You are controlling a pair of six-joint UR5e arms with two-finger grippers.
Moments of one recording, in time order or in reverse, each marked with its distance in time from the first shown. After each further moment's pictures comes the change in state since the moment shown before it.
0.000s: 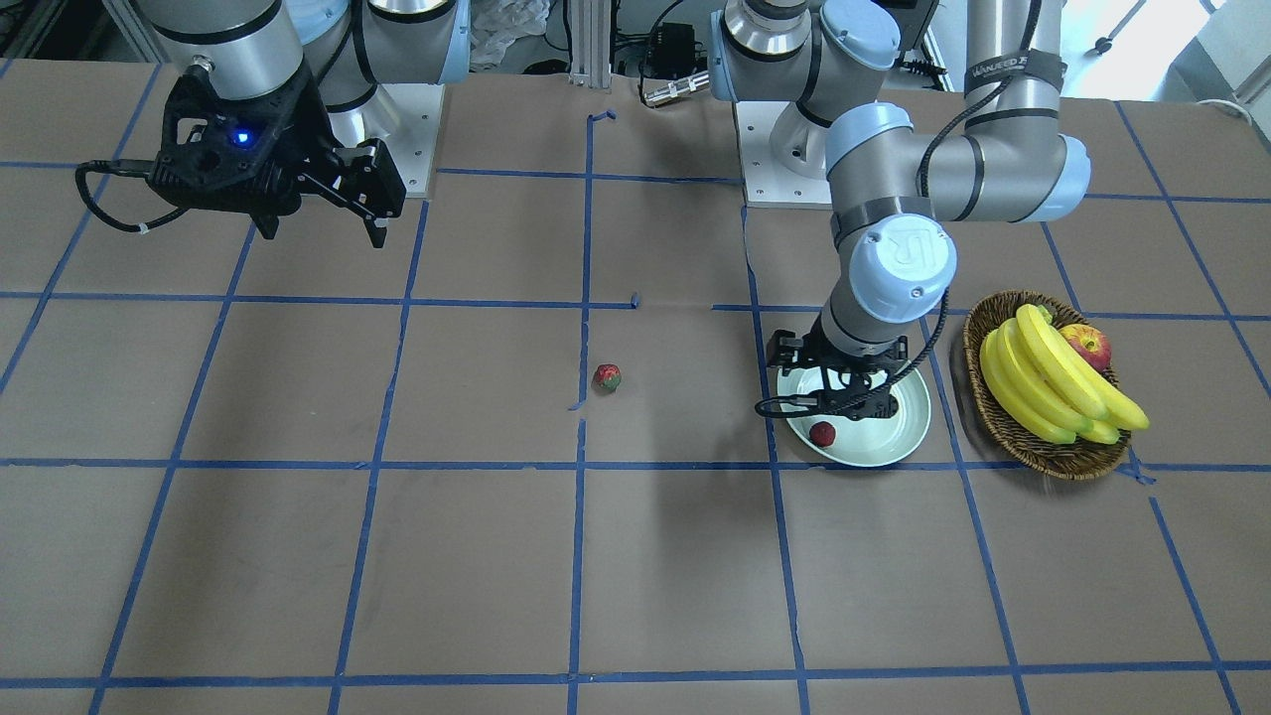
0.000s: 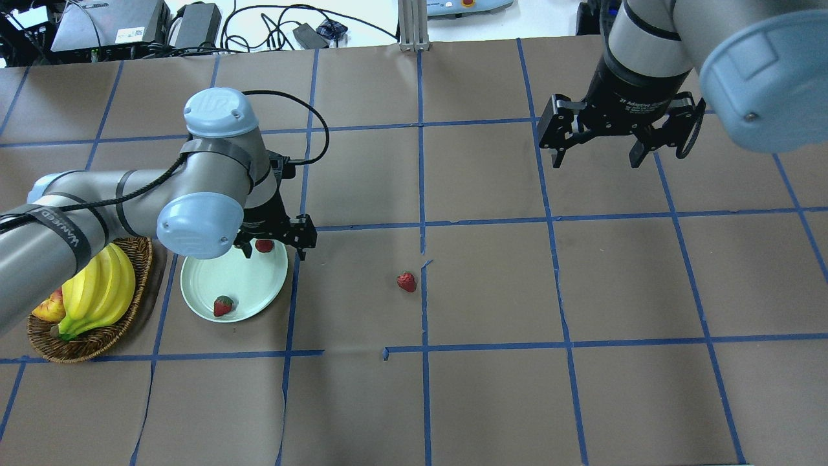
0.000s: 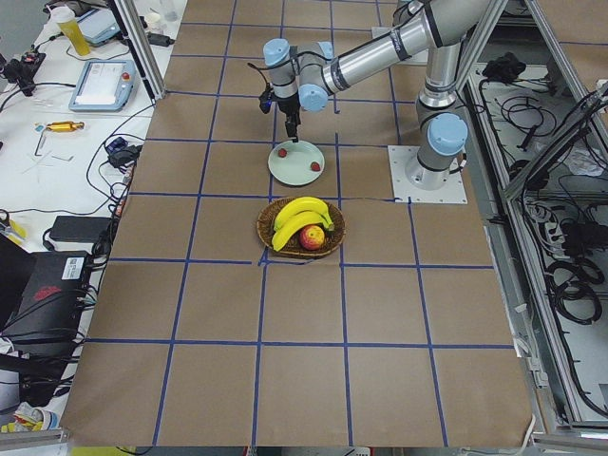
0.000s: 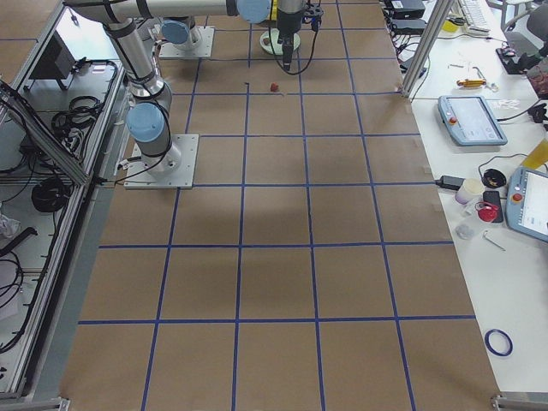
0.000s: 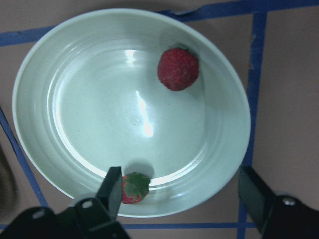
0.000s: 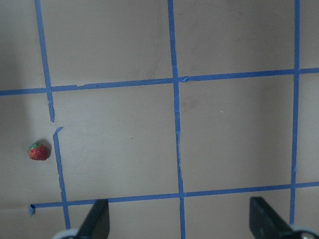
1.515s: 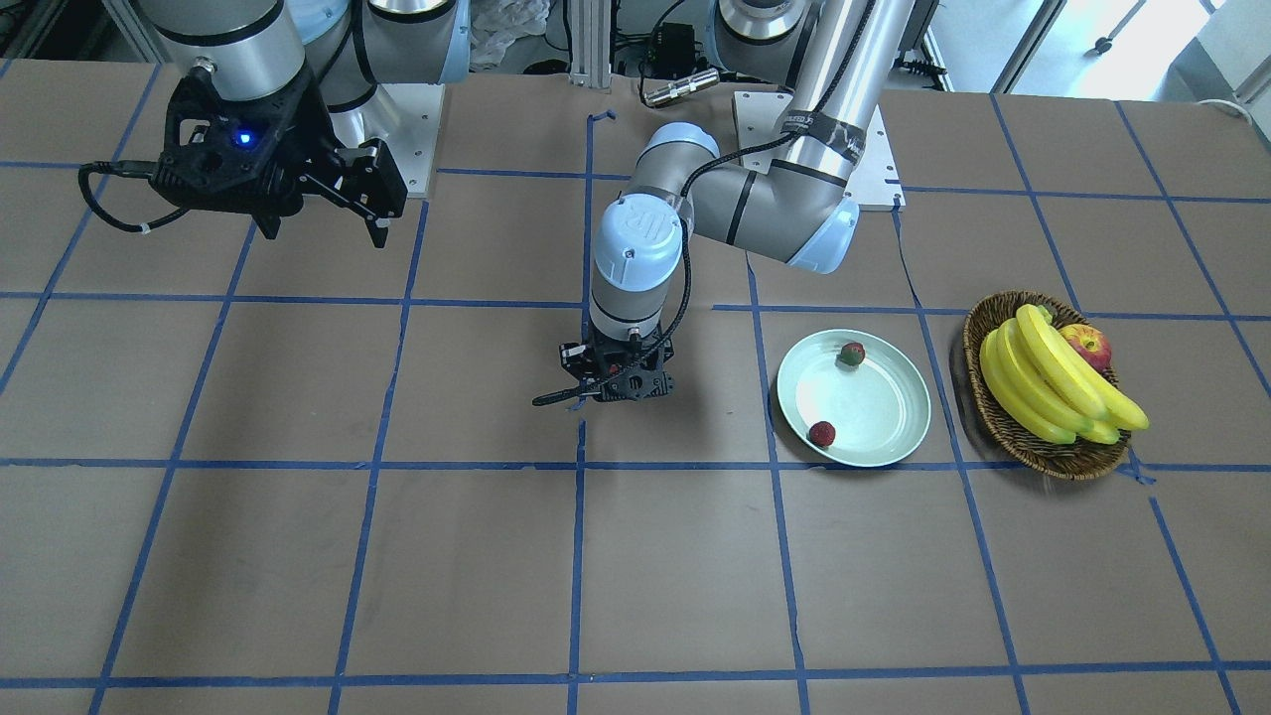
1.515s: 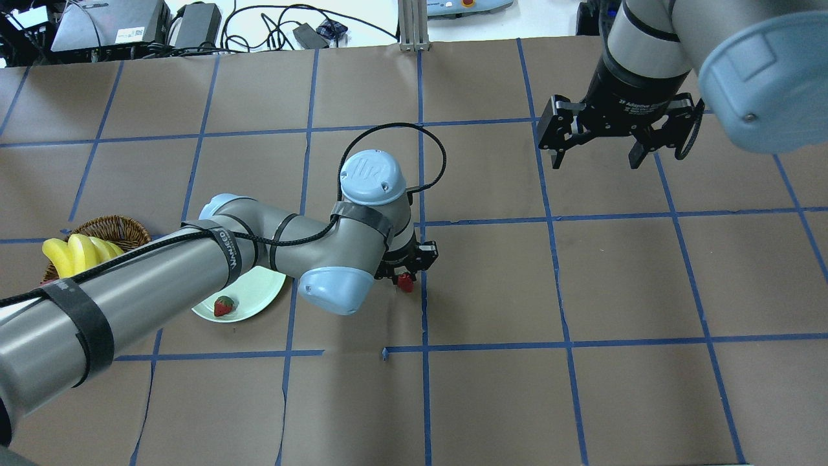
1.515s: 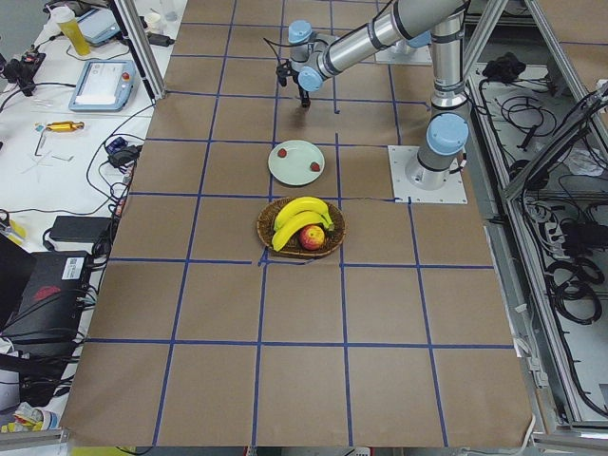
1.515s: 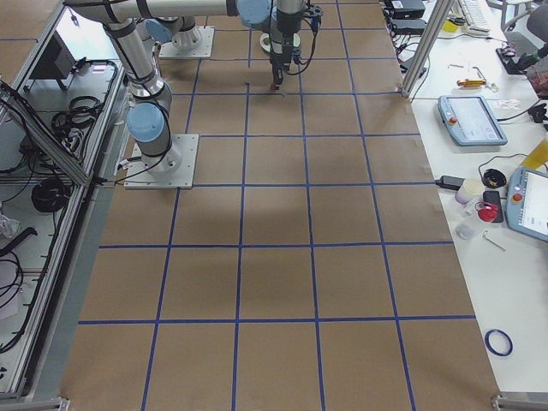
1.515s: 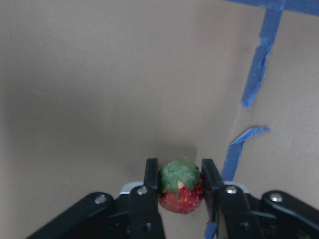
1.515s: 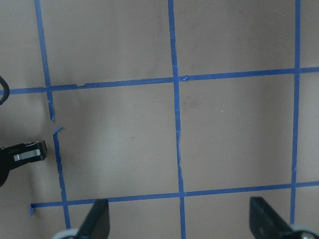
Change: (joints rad) left arm -0.283 -0.147 0.005 0.256 -0.125 -0.408; right arm 0.001 0.000 0.001 0.000 0.000 0.001
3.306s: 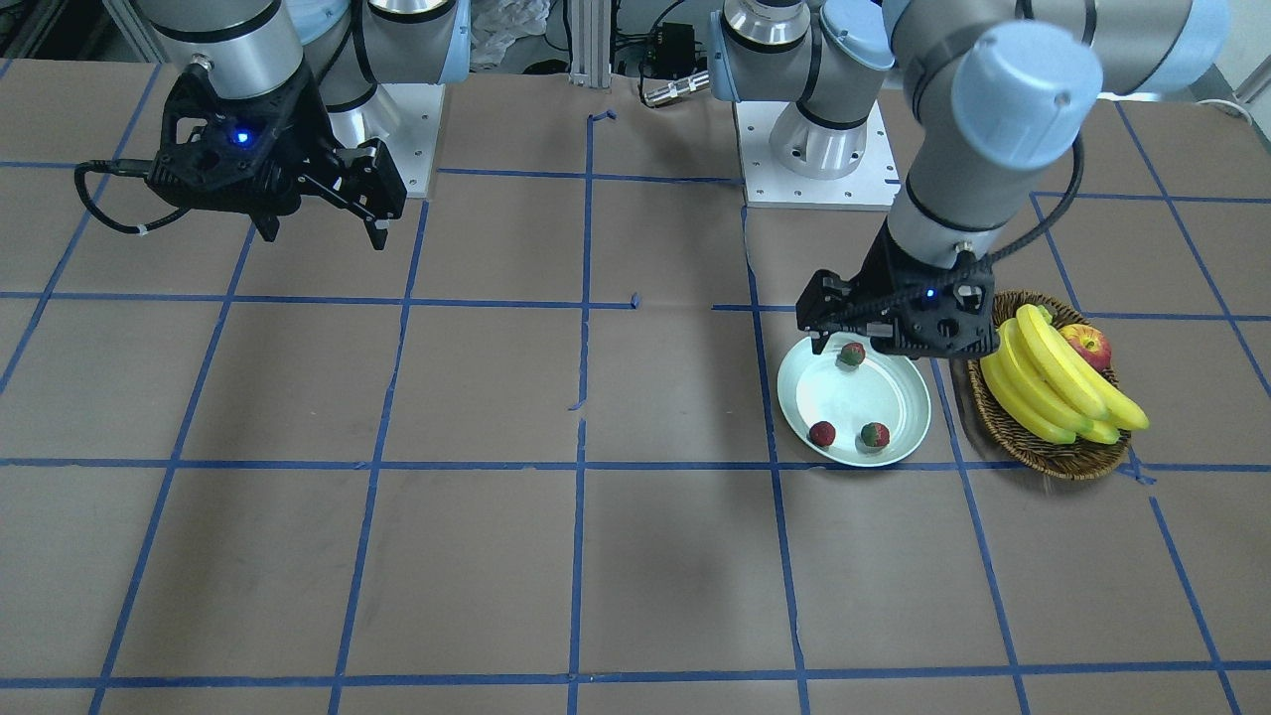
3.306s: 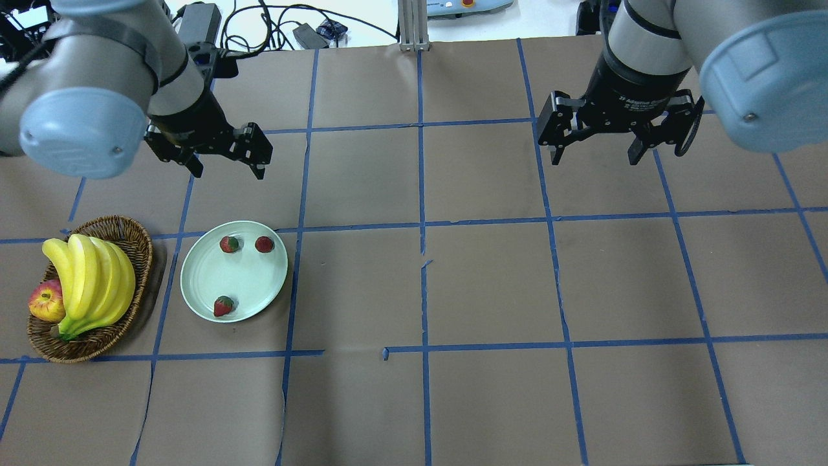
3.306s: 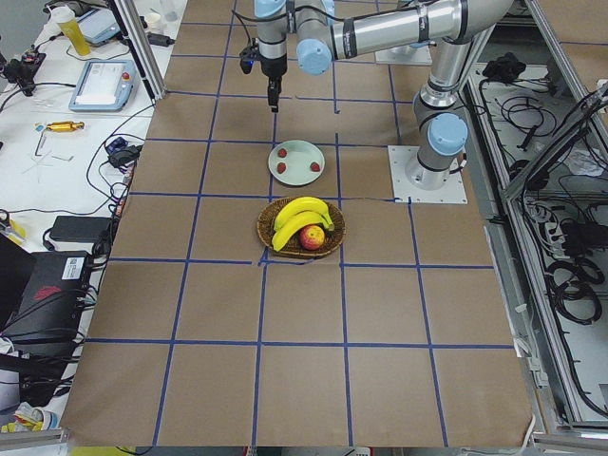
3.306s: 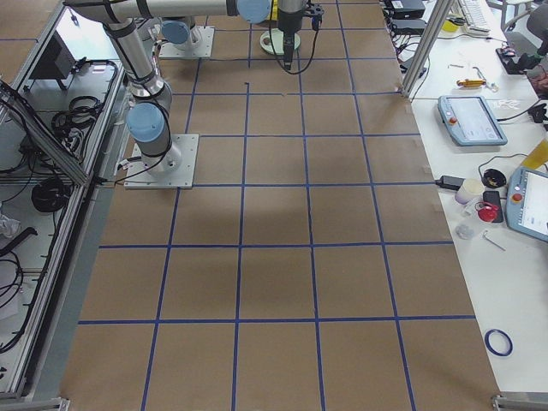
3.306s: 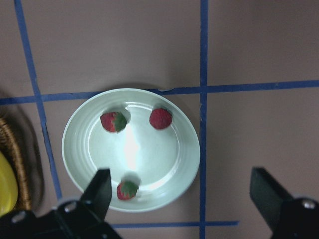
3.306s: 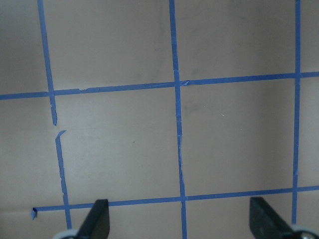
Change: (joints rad) left arm 0.387 0.313 0.319 -0.578 0.100 0.606; right arm -0.001 -0.002 -0.001 -0.015 0.003 -0.001
